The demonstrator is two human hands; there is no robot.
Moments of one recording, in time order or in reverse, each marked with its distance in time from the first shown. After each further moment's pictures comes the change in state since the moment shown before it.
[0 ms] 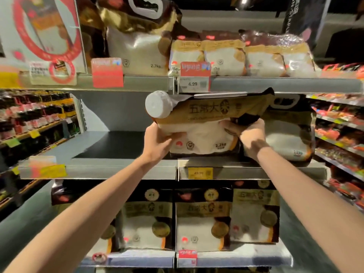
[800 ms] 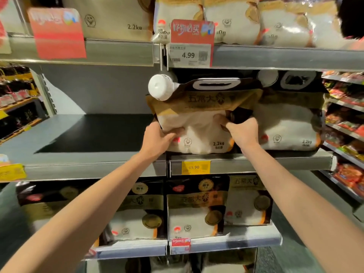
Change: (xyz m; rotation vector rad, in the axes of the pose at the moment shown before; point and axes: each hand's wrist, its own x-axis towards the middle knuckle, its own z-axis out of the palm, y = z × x) left_hand 0.020 -0.079 0.036 0.160 -0.094 -0.310; right_hand 0.038 0.075 0.010 -0.433 0.244 0.279
